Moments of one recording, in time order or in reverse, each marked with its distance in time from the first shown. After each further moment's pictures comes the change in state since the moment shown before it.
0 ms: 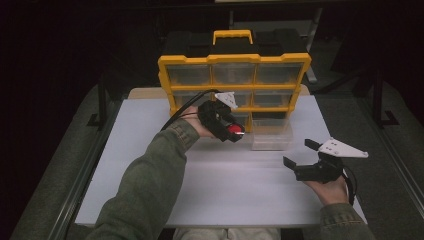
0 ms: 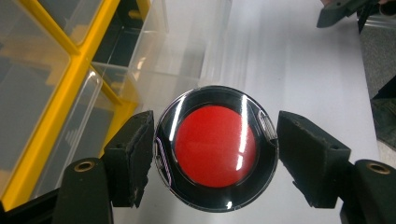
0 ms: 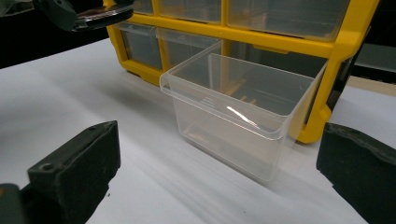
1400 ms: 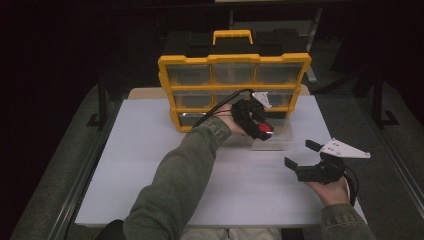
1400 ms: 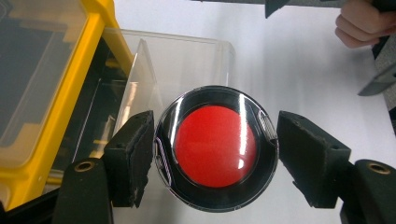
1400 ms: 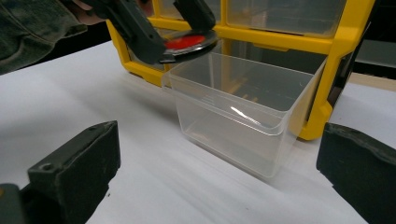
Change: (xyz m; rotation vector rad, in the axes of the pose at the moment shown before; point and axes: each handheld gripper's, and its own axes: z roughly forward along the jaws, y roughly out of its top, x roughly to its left) left arm 0.008 0.053 0.071 0.006 -0.046 0.058; right arm -0.001 -0.002 -0.003 -0.002 0.012 0.020
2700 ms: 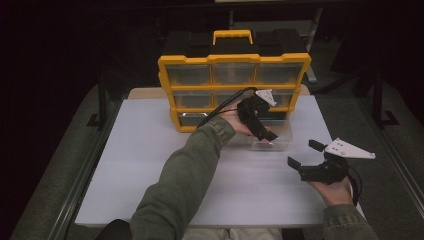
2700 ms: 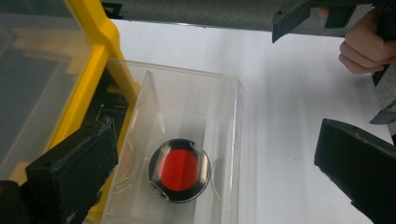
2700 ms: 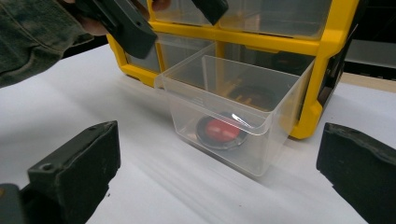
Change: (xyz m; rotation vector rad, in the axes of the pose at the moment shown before) left arm 0.000 0.005 0.003 -0.089 0.009 -0.022; right arm -0.004 0.000 -0.006 -0.008 -0.009 0.010
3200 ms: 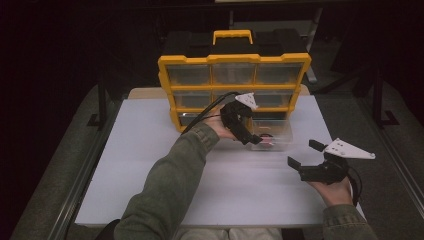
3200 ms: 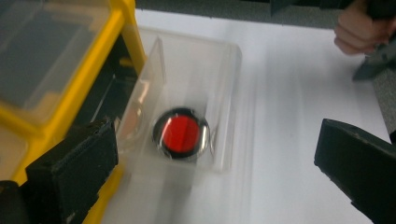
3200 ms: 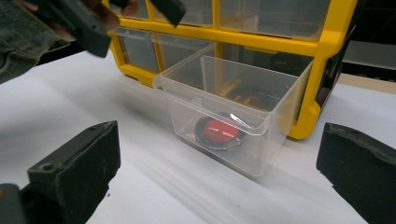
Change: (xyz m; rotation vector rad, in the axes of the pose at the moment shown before) left arm -0.006 -0.041 -0.026 -0.025 0.024 -0.042; right arm 0.001 0.000 0.000 -0.001 -0.009 -0.005
